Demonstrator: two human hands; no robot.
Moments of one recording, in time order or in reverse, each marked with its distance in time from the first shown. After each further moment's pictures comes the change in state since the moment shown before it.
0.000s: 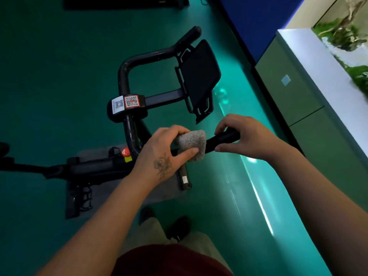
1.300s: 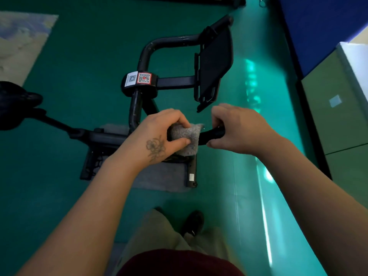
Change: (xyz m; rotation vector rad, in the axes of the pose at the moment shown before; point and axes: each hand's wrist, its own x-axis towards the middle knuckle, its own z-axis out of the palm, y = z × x) left_hand -0.009 0.031 0.013 0.079 0.079 -0.069; right_hand 0.024 -0.010 -0.003 -0.294 -0.121 -0.170
